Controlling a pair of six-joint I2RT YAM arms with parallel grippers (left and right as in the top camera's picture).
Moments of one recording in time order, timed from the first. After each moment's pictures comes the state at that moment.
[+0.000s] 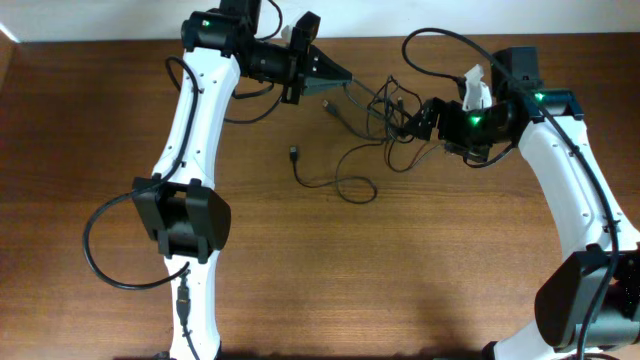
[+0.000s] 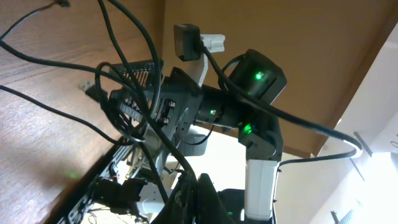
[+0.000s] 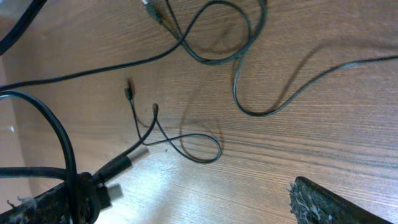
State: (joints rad) left arm -0.17 2.32 2.46 -1.33 1.38 -0.50; right arm 0.02 1.77 1.52 -0.96 -0.49 0.33
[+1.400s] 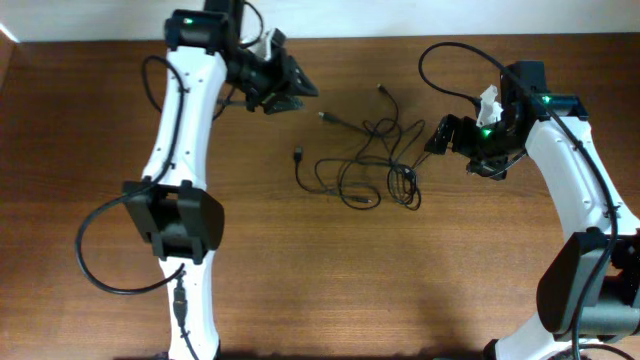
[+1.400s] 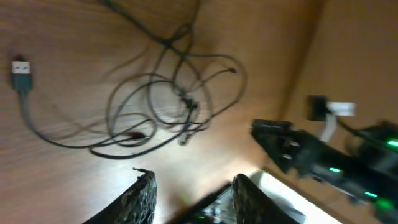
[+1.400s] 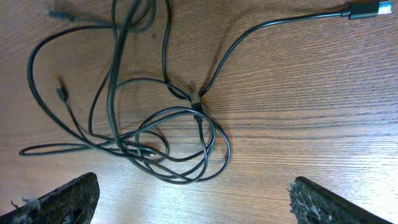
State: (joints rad) left arm -0.15 2.31 2.46 -1.48 0.74 -0.40; right arm -0.03 1.81 1.48 -1.02 -0.40 0.30
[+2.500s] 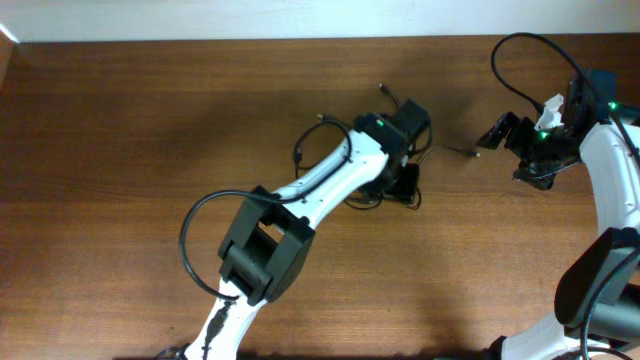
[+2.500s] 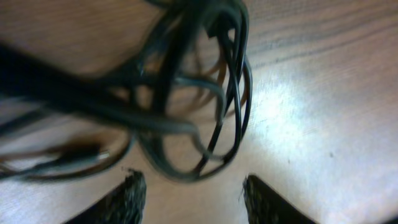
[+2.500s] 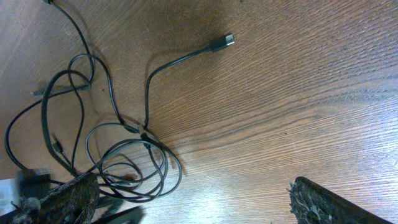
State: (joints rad) left arm -0.74 2.28 1.93 -1.04 0.25 -0.49; right arm -0.28 1.81 1.48 -1.05 -0.41 0.32
